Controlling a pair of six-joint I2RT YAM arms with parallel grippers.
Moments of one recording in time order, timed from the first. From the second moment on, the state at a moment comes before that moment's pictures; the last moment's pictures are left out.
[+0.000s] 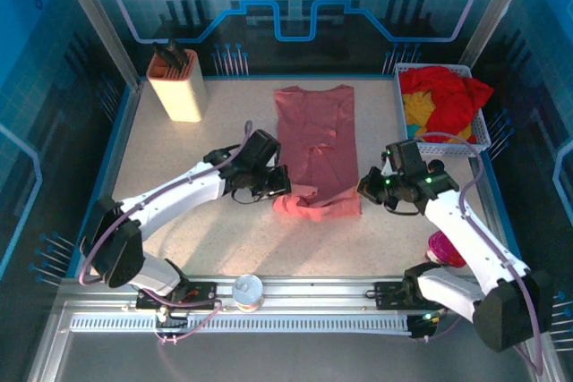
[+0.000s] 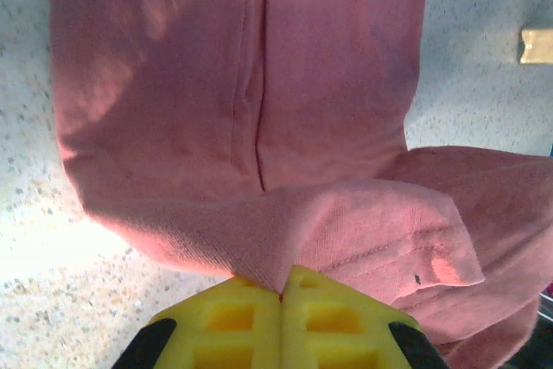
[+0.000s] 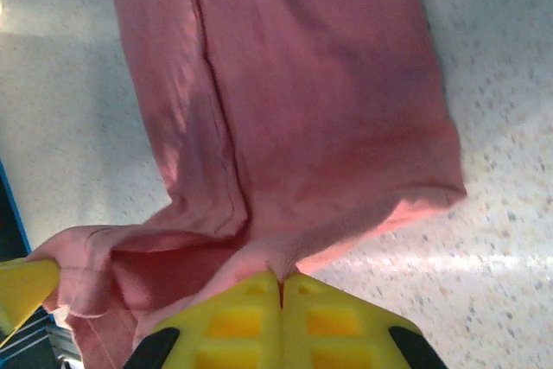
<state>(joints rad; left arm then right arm) -0.66 1.49 1.13 -0.66 0.28 -0.90 0.28 1.09 0.86 -0.78 -0.32 0.81</state>
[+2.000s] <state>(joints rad) -0.31 2.08 1.61 -0.50 0.40 -0.64 0.04 1.93 1.37 -0.47 -0.51 0.64</state>
